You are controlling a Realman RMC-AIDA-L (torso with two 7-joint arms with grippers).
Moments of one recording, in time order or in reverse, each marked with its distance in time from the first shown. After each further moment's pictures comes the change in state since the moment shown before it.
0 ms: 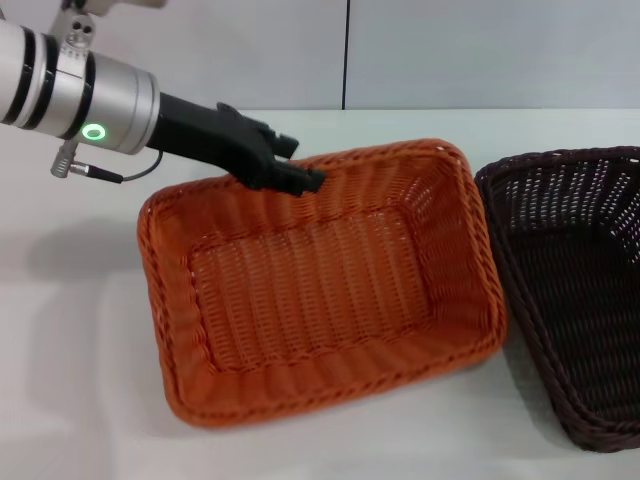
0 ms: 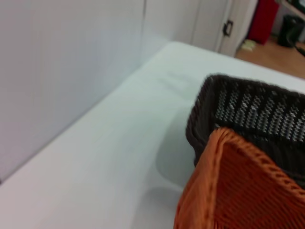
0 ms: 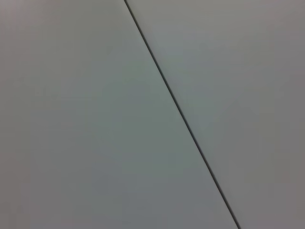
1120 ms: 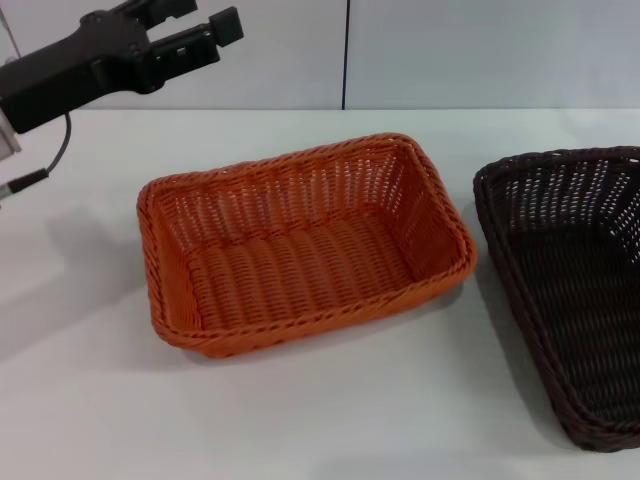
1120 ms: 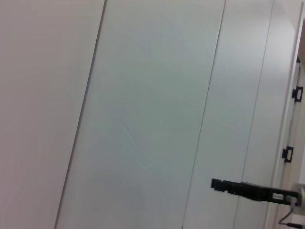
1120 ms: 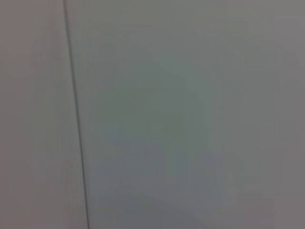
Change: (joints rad) left arm 0.433 -0.002 0.102 0.032 -0.925 -0.125 0.307; right arm 0.067 -0.310 -0.064 -0.447 -1.086 0.239 0.881
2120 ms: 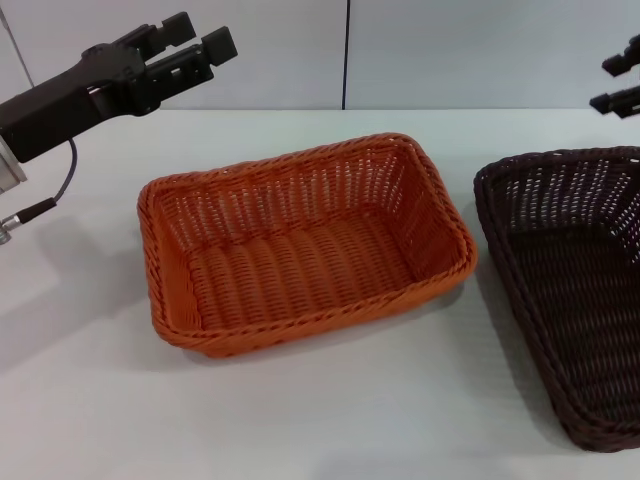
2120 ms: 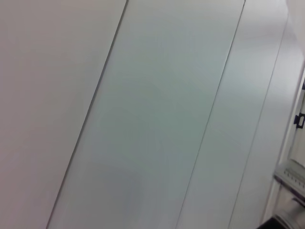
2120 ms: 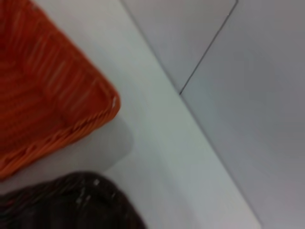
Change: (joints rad) left arm 0.008 -0.001 0.001 -0.108 -0.062 0.025 0.009; right arm 0.288 -0.063 -0.005 -0.063 -1.099 -0.297 0.171
